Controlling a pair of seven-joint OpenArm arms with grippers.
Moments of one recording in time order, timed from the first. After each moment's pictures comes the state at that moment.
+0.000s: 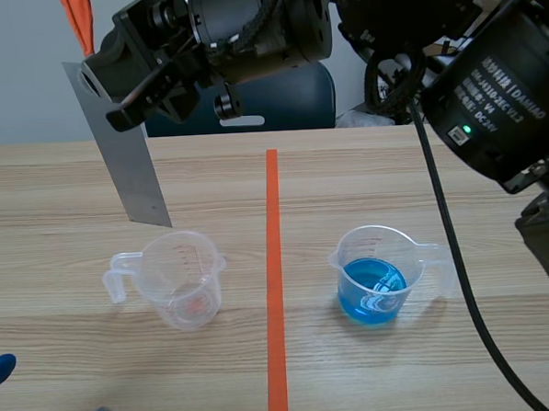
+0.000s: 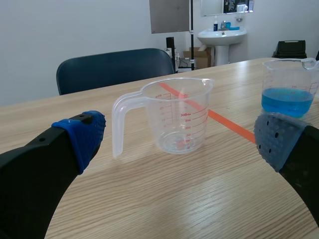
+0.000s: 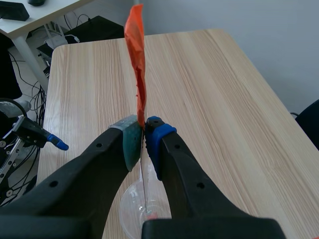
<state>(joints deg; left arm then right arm) 27.4 -16.8 0.0 49.2 13.0 -14.9 -89.0 25.6 11.0 -32.8 101.3 41.3 35.4 -43.1</state>
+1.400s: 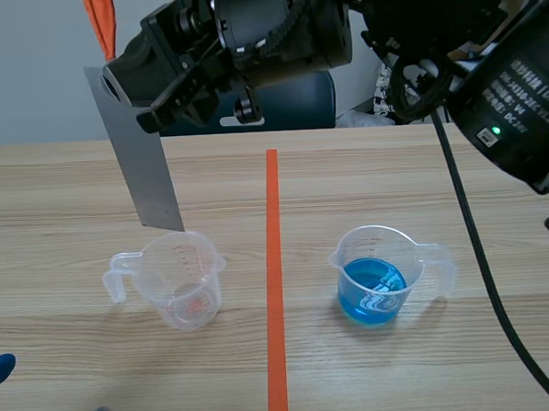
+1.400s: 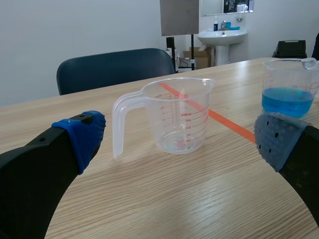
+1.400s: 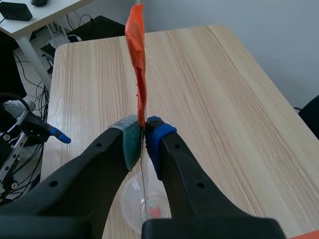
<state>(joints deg) 27.4 -16.9 0.0 49.2 13.0 -14.9 -89.0 25.6 15.2 -32.8 101.3 44.5 35.9 -41.2</state>
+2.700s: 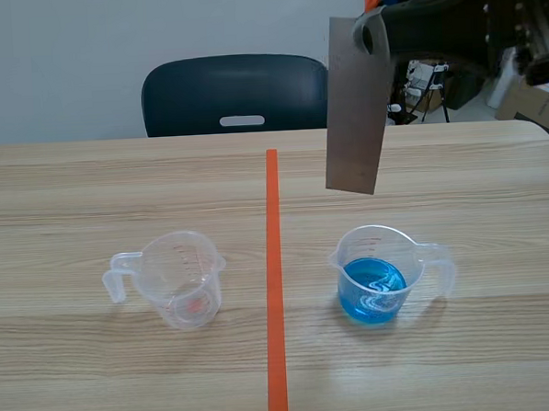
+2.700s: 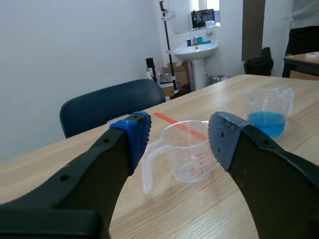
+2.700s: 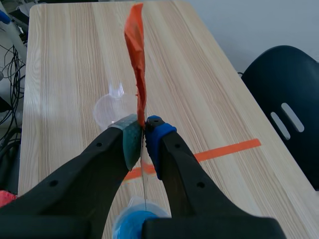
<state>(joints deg) 49.3 -41.1 0.0 75.0 -4.8 -14.3 -89.0 25.7 65.8 -32.8 108.4 59.3 43.1 -11.7</state>
